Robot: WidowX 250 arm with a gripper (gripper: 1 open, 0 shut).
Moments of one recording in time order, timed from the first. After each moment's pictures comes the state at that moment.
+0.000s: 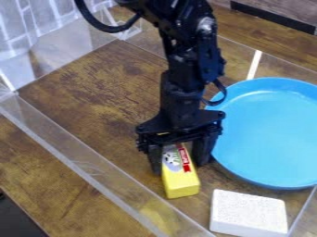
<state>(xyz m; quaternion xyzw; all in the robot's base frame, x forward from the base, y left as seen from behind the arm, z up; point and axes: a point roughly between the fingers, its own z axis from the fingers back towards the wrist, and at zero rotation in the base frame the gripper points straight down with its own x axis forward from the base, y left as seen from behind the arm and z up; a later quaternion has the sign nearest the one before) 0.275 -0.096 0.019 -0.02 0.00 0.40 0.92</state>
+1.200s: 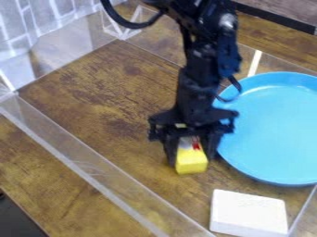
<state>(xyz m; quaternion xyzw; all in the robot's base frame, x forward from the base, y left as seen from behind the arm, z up) 0.293 -0.083 0.021 0.00 0.00 0.35 0.94</state>
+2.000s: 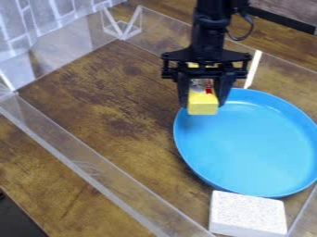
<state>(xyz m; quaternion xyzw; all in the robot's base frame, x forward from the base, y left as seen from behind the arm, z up) 0.340 -0.089 0.062 -0.01 0.00 0.27 0.96</state>
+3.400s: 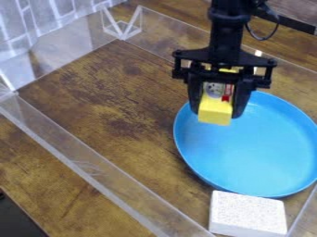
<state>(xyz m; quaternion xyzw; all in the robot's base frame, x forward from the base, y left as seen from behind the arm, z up) 0.312 -0.111 0.084 -0.03 -0.01 0.14 0.99</state>
